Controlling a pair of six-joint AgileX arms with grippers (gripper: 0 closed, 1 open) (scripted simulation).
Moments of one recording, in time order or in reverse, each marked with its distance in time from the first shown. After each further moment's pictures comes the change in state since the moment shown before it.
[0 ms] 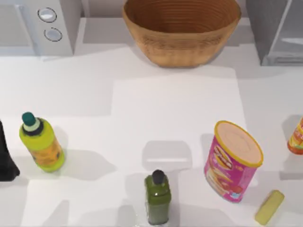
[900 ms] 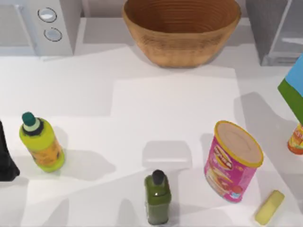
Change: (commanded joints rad) left arm 0.000 0.000 0.000 0.000 0.000 0.000; right arm 0.383 0.573 0.258 0.556 -0.011 -0.035
